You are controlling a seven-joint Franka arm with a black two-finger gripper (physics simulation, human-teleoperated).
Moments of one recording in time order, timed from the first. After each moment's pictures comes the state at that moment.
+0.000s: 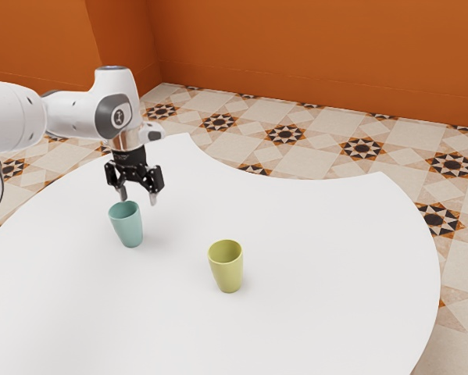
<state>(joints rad) 0.16 0.48 0.03 -1.57 -0.03 1.93 0.05</state>
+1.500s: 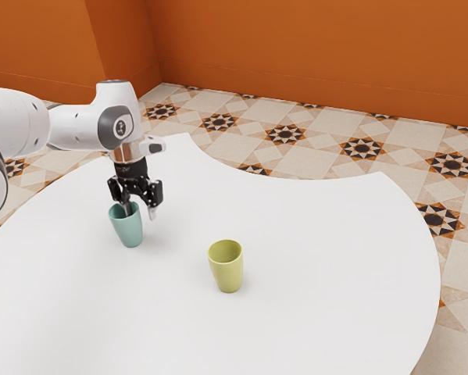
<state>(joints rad) 0.16 0.50 0.03 -1.61 -0.08 1.93 0.09</state>
